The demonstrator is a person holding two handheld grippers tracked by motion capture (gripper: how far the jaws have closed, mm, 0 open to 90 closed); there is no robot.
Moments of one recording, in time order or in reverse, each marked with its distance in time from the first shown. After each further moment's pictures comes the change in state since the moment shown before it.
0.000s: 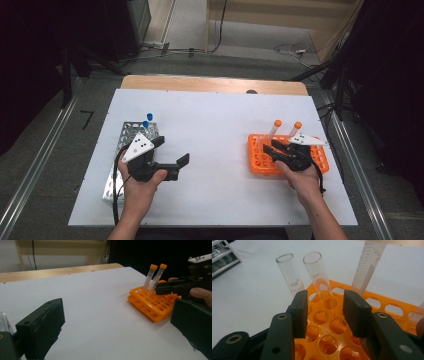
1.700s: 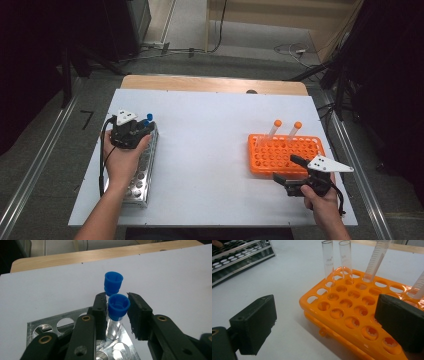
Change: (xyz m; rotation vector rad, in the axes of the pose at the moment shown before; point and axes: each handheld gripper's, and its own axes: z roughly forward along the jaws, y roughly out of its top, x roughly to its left) left arm 0.101 0.015 0.024 0.175 0.359 0.000; right arm 0.004 -0.039 -0.063 -0.084 0.134 -0.100
